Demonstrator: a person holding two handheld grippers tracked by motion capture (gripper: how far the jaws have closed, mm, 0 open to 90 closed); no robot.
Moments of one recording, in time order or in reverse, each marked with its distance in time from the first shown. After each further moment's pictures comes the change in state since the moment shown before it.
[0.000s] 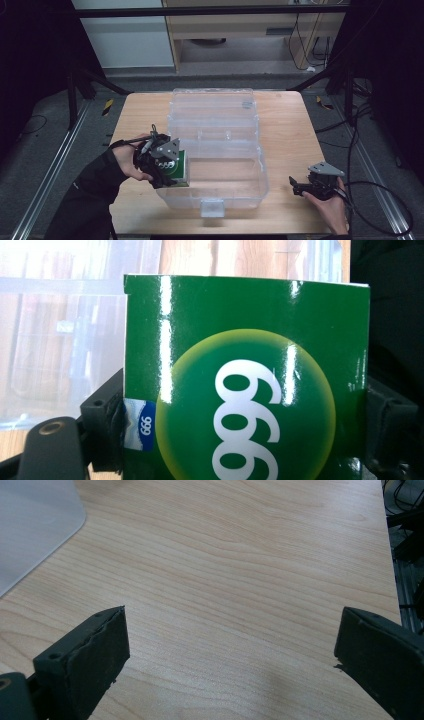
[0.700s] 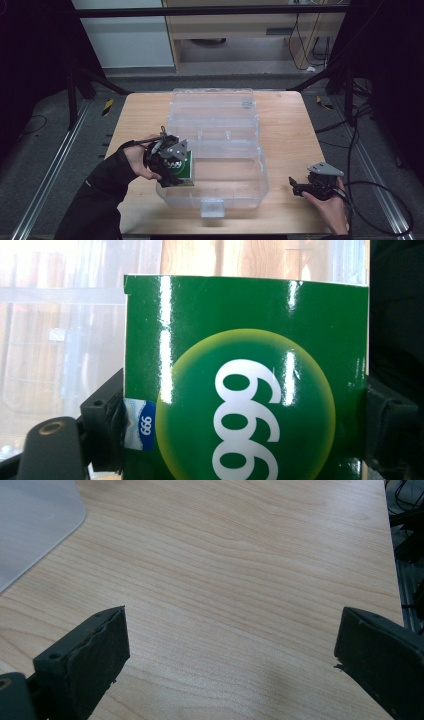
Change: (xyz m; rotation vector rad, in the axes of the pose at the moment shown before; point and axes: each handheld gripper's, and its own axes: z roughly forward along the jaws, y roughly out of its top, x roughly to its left) left arm 0.007 0.004 0.024 0.015 -0.004 0.007; right arm 0.001 -0.001 0.001 0.007 0.000 -0.006
